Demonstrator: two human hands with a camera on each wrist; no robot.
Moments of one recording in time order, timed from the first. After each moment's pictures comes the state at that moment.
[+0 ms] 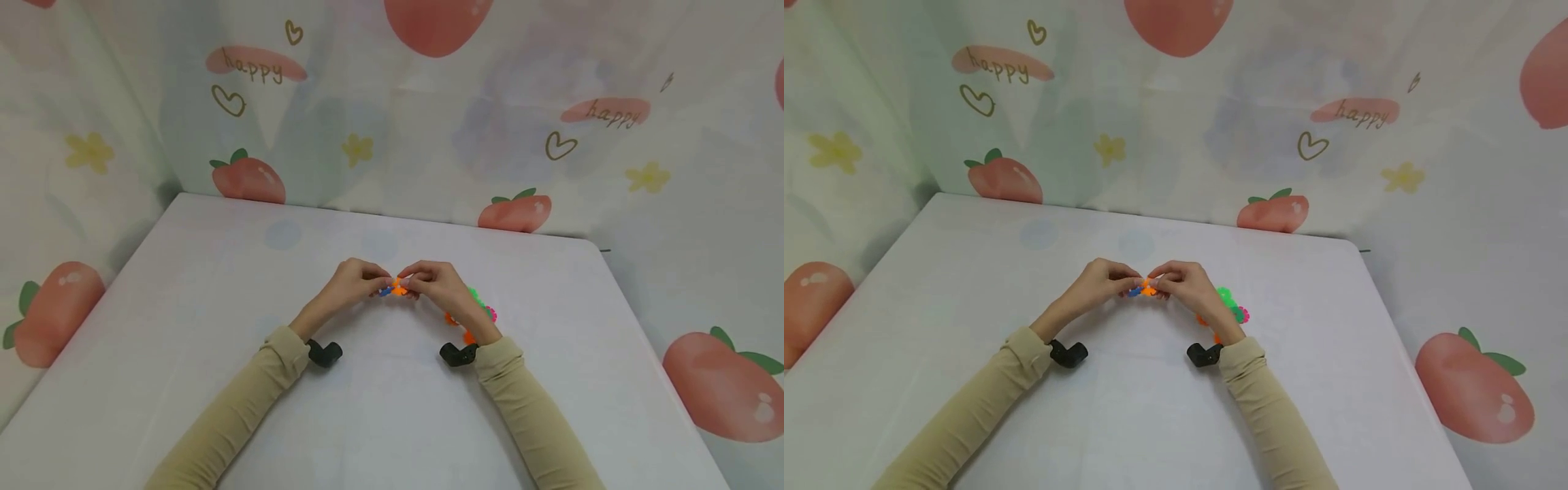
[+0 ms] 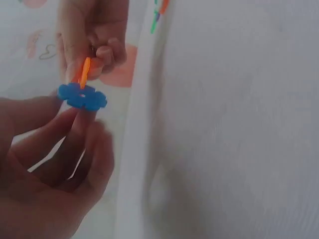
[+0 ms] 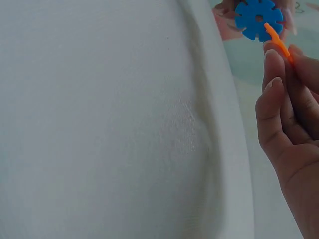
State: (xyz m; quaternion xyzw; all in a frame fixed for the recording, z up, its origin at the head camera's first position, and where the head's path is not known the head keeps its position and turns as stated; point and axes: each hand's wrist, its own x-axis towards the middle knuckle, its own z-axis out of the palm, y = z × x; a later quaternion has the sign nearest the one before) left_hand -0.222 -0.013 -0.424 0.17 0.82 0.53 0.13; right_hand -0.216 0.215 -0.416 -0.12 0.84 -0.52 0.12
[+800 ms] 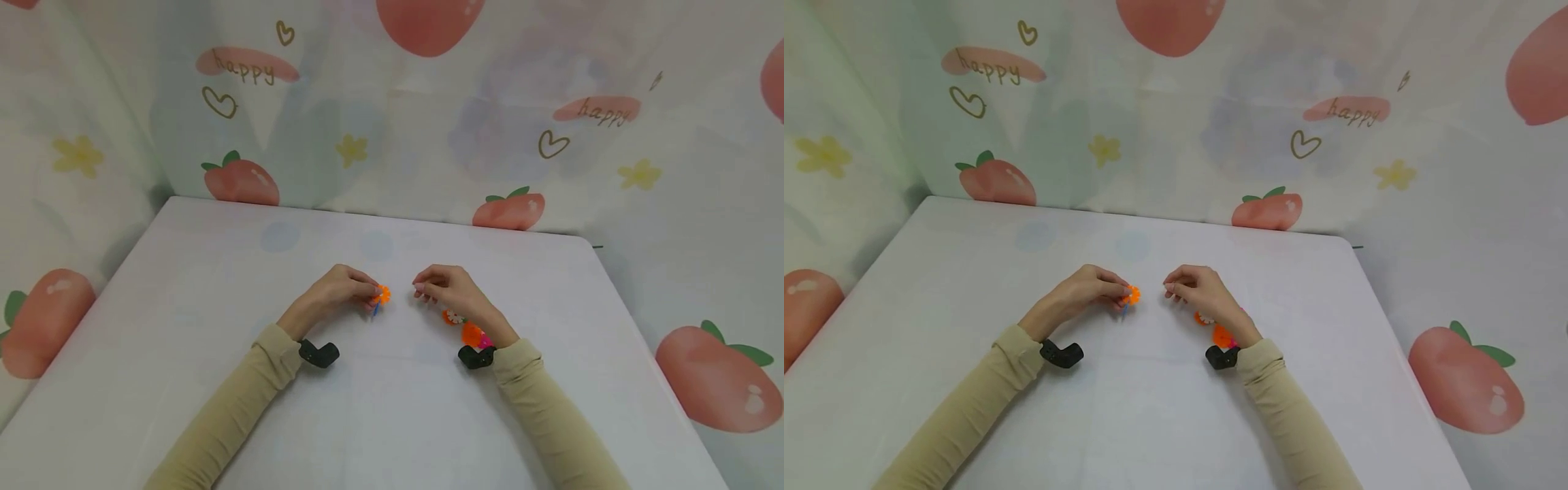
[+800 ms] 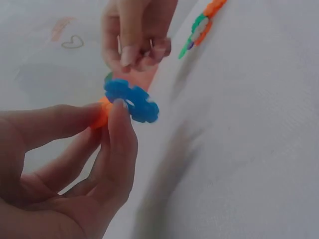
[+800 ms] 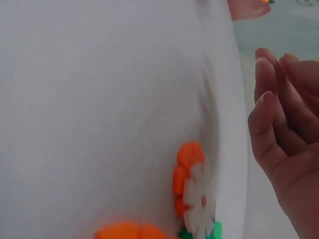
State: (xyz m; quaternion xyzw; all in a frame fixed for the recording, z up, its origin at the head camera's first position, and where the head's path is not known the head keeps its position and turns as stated) left_hand -0.227 -0.026 -0.431 0.08 0.68 0.66 0.29; right_hand -0.206 0.243 -0.409 -0.13 0.88 -0.44 0.12
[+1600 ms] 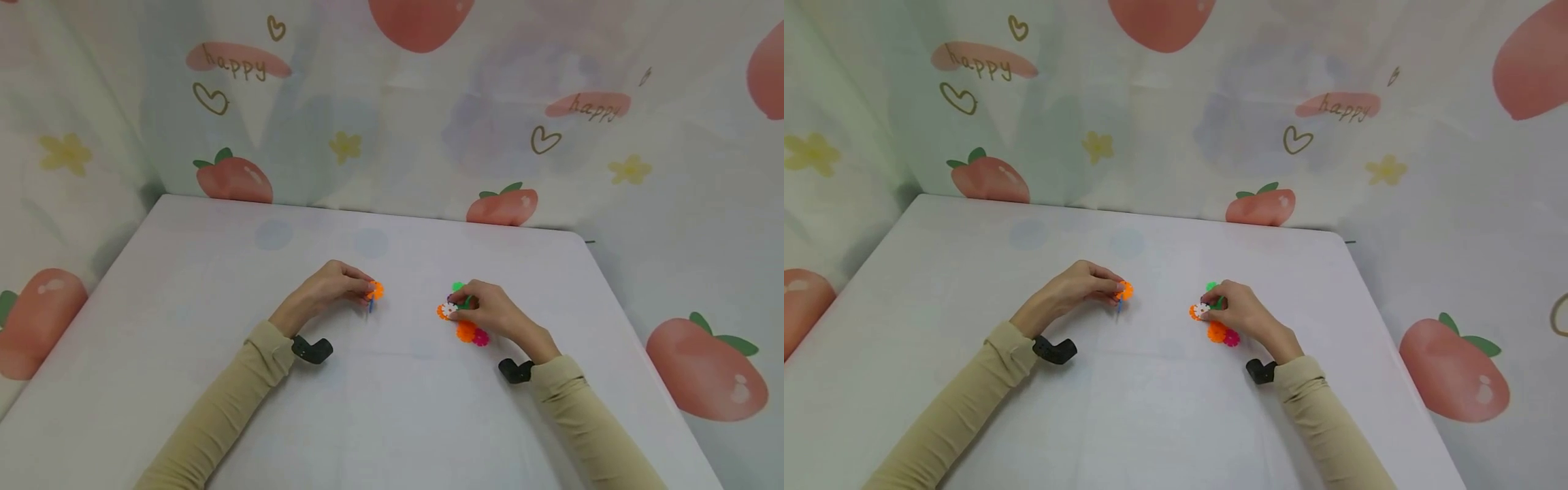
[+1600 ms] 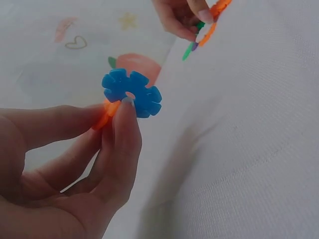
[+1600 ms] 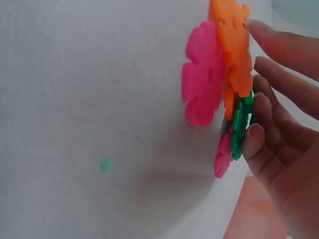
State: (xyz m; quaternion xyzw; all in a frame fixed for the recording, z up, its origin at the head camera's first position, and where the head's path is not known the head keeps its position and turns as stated) left_hand -0.224 -0.029 -0.424 0.07 0.68 0.66 0.30; right_hand -0.172 0.307 -0.408 -0.12 0.95 -0.26 0.11
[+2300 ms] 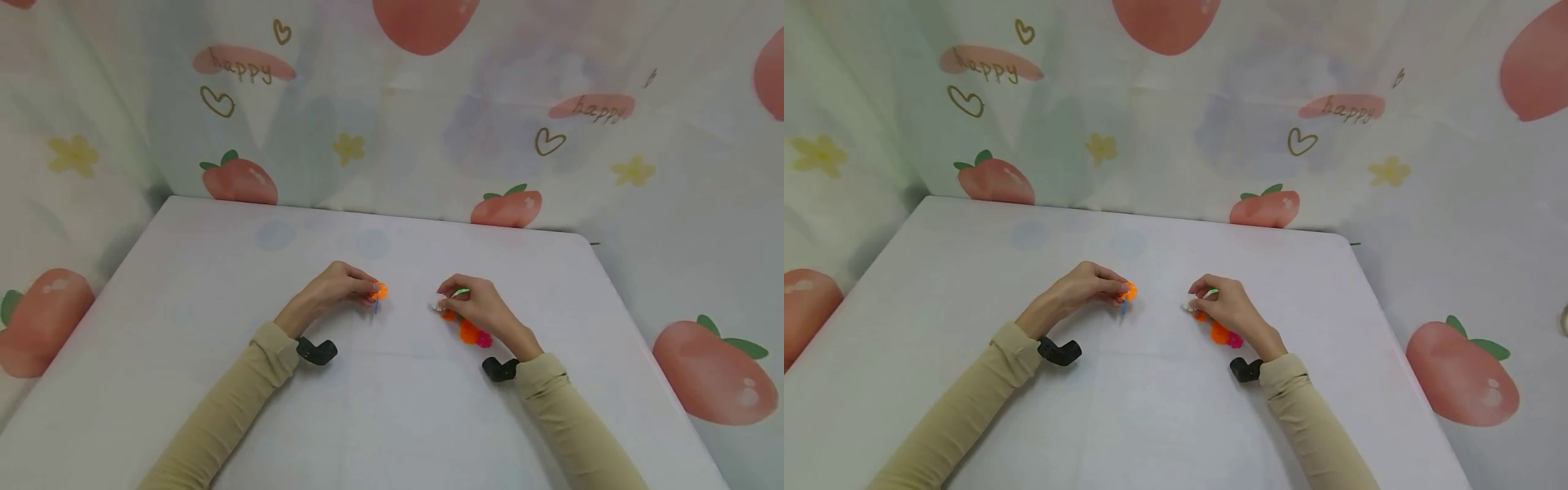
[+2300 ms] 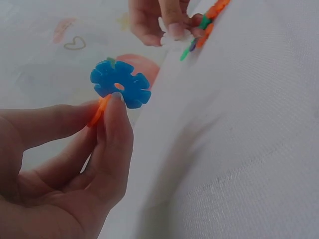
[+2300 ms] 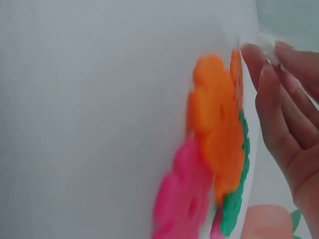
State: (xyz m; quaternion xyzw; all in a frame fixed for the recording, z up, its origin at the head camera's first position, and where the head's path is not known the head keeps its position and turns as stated) left_hand -0.226 -0.028 -0.427 0.07 0.68 0.67 0.30; right_hand -0.180 0.282 -0.416 -0.12 0.92 -0.36 0.05
